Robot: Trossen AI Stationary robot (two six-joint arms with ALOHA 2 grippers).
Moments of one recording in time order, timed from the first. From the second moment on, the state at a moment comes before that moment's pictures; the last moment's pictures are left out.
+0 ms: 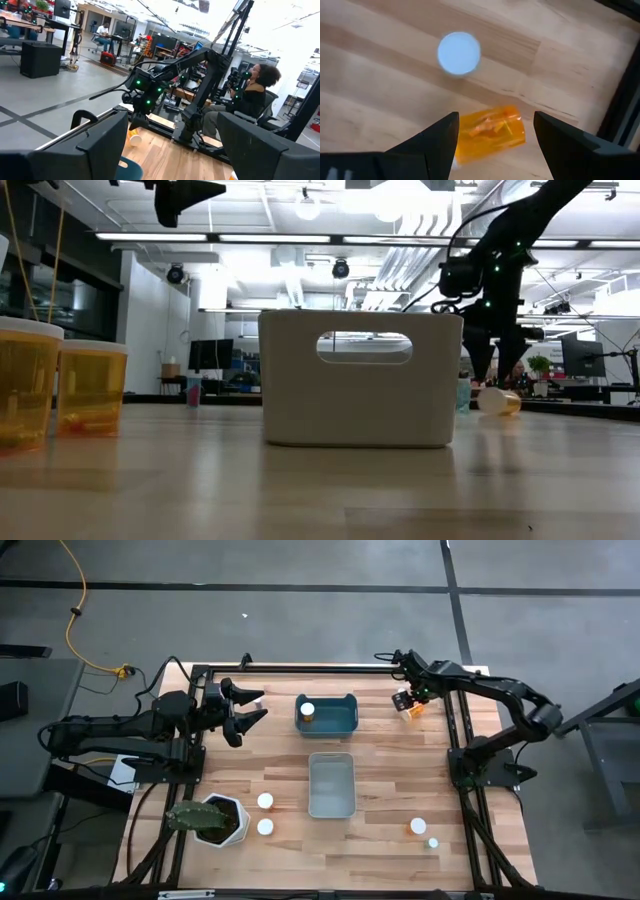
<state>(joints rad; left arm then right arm) 0.22 0.66 0.56 0.20 -0.19 -0.29 -0.82 1.42 0.86 -0.76 0.14 0.33</state>
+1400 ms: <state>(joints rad) 0.22 0.66 0.56 0.20 -0.19 -0.31 -0.64 1.52 0.86 -0.80 0.18 -0.99</state>
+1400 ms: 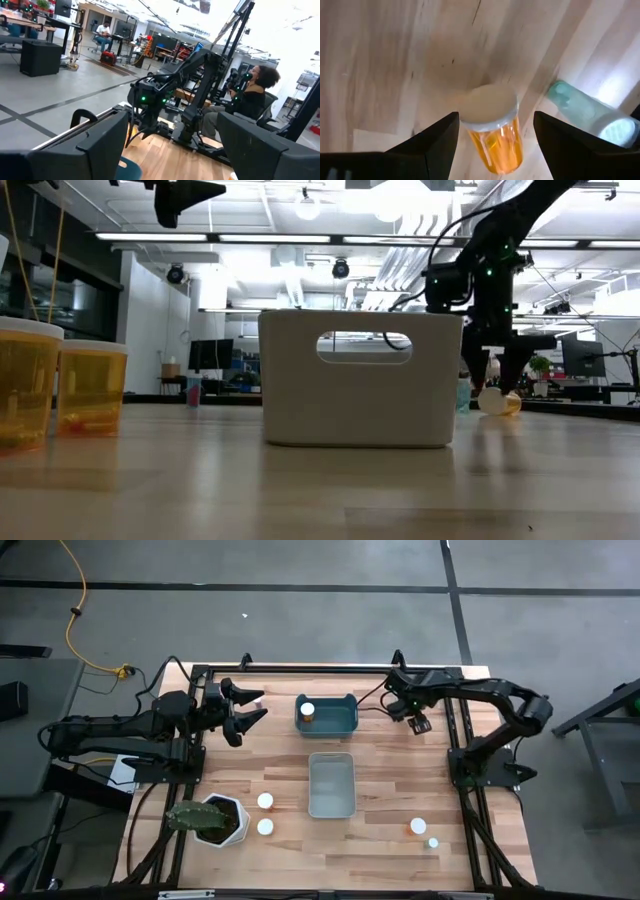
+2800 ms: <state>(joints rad) 0.22 0.66 0.56 0.18 -0.19 -0.31 -0.64 1.54 0.92 -0.87 0.14 -0.82</state>
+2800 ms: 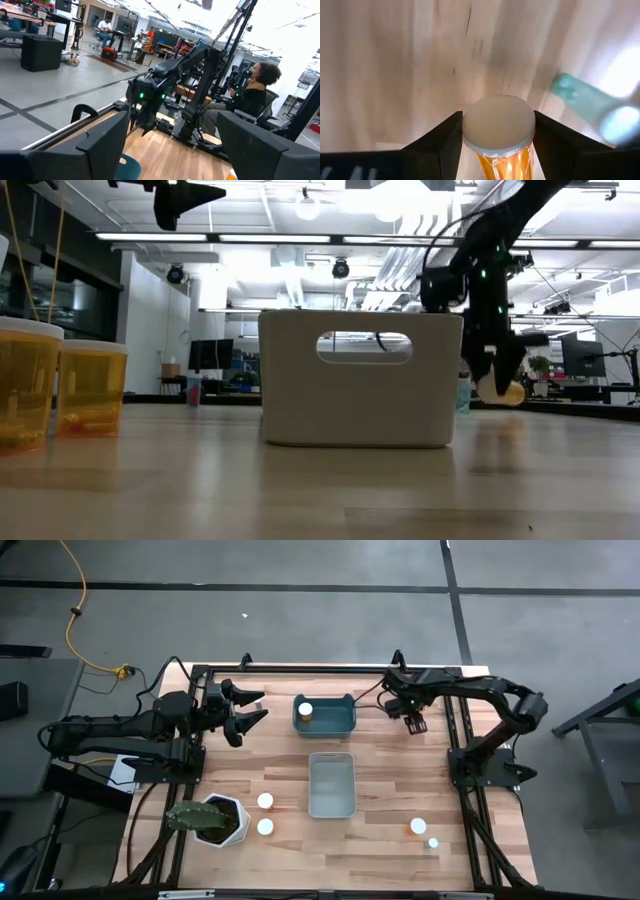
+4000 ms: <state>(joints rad) 0.22 0.66 0.56 0.18 -0.18 -0.31 -0.29 1.73 0.81 0.57 0.09 0.32</state>
